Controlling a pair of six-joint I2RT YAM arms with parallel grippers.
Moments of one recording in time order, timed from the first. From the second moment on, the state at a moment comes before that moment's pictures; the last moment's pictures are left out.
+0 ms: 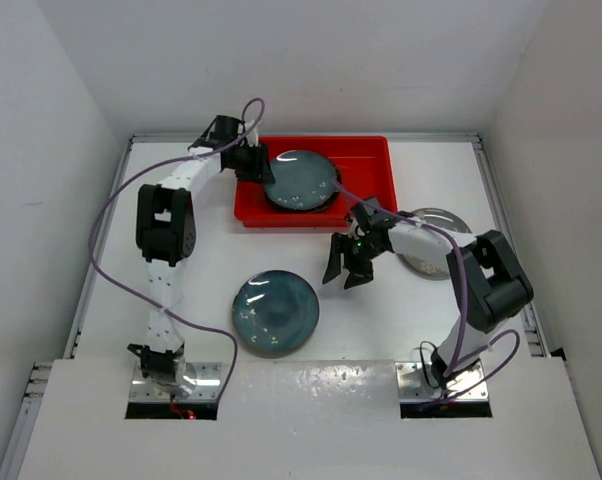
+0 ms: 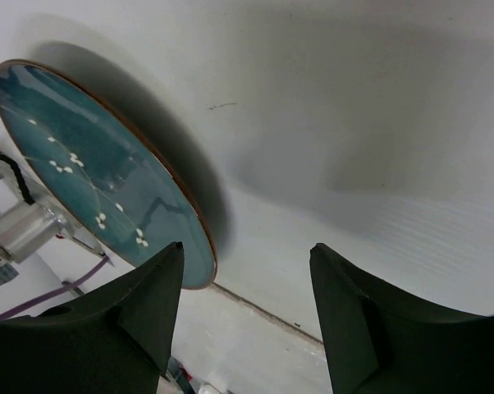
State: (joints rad) left arm -0.17 2.31 1.97 -0.52 0.47 -0.13; right arm 0.46 1.68 0.94 -0.50 -0.45 0.58
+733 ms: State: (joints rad) left arm 0.07 1.96 1.90 -0.66 0.50 -0.05; right arm 0.66 1.83 0.99 -0.41 -0.47 0.71
